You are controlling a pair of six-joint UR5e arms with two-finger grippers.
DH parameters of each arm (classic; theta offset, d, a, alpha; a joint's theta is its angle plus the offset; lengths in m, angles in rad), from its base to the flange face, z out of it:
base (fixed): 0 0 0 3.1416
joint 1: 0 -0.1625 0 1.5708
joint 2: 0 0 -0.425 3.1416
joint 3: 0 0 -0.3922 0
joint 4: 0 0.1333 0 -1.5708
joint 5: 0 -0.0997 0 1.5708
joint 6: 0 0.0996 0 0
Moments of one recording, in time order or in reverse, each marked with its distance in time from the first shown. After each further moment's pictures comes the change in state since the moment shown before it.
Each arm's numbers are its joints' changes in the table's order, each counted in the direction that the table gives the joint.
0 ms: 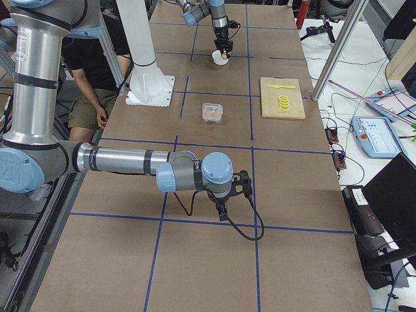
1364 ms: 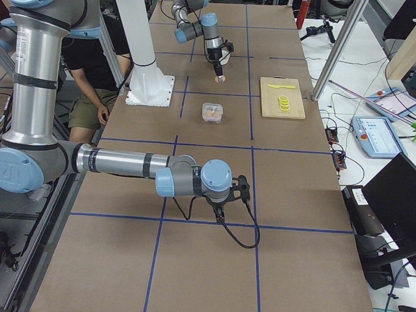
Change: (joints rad) left arm -0.159 0.341 0.257 -0.026 -0.125 0.472; right arm 0.000 0.002 -0.042 0.002 -0.042 0.006
